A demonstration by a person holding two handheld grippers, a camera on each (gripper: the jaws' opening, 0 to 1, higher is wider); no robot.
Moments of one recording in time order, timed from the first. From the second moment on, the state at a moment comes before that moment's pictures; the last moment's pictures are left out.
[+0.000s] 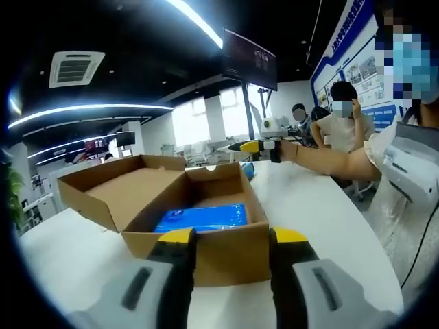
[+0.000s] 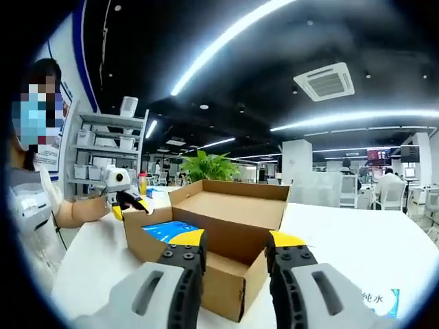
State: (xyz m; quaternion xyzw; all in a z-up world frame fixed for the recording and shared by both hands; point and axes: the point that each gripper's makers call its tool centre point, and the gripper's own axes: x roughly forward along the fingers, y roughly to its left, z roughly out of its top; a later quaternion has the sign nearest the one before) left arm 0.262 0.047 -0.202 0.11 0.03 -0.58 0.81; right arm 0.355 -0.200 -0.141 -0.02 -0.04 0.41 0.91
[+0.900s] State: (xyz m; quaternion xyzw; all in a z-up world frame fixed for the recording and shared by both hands) left arm 0.265 0.048 -0.205 0.11 0.03 -0.58 0.81; right arm 0.358 -0.089 -0.114 -0.04 0.10 0.43 0.90
